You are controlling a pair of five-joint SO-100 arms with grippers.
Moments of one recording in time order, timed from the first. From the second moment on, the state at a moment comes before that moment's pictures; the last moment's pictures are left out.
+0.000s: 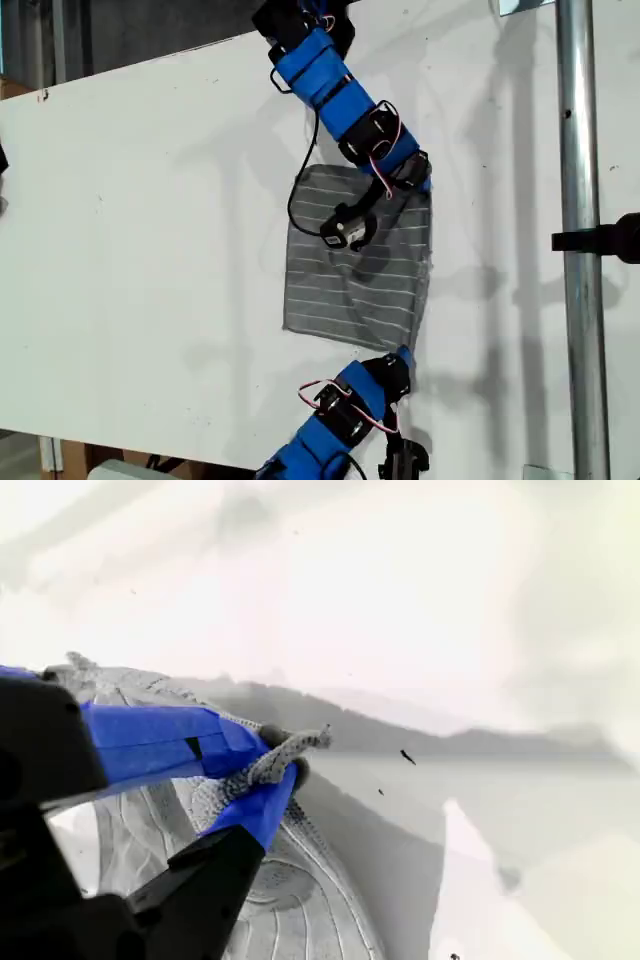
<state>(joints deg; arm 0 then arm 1) 30.9 85.4 82.2 77.7 -62.2 -34.5 70.5 70.2 74.0 61.3</state>
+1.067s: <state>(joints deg) -19.0 101.0 102.7 71.6 -45.4 16.5 103.4 97.7 83.2 40.5</state>
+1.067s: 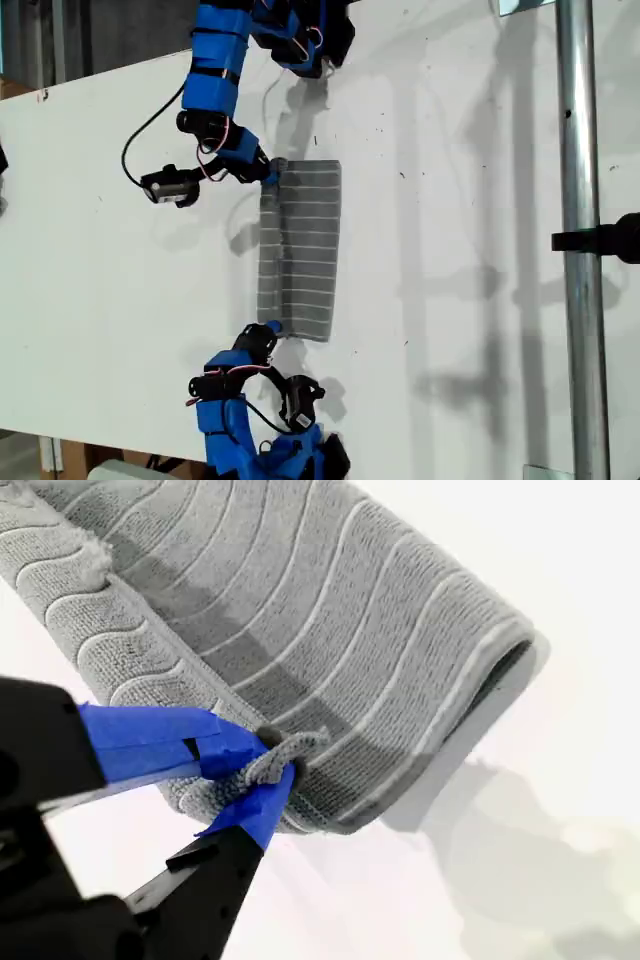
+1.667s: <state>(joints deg) -13.4 100.0 107.4 70.0 -51.0 3.8 105.1 110.4 77.1 48.1</state>
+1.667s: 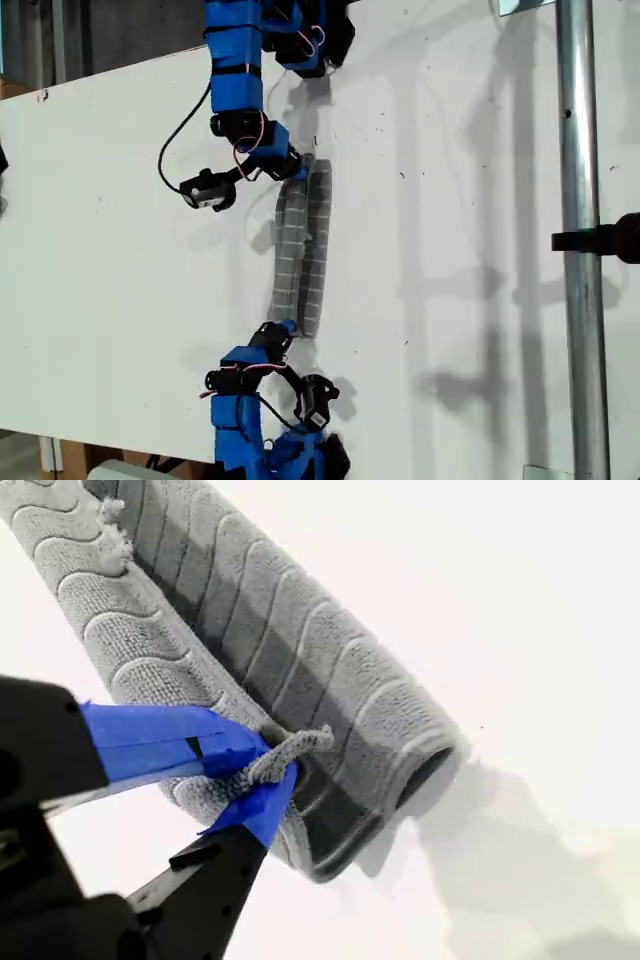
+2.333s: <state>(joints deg) -9.8 80.8 100.5 76.3 -57.4 0.6 98.7 116.5 76.3 58.1</state>
